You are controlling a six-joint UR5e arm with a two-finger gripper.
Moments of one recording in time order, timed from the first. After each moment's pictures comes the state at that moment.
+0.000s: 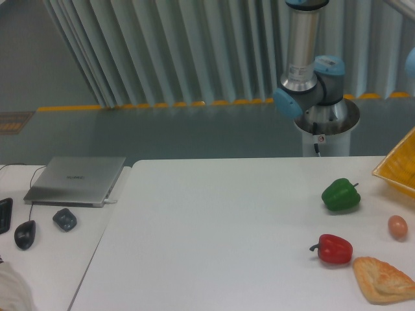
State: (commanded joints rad) arm 2.89 -1.73 -1.78 -1.15 1.52 1.77
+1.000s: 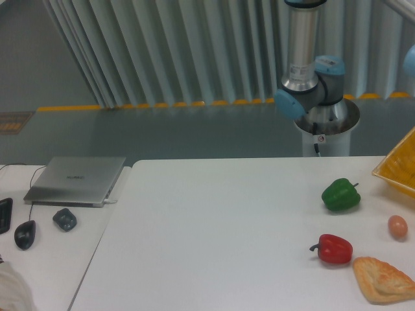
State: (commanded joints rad) arm 2.95 -1.70 -1.87 -1.19 1.80 2.50
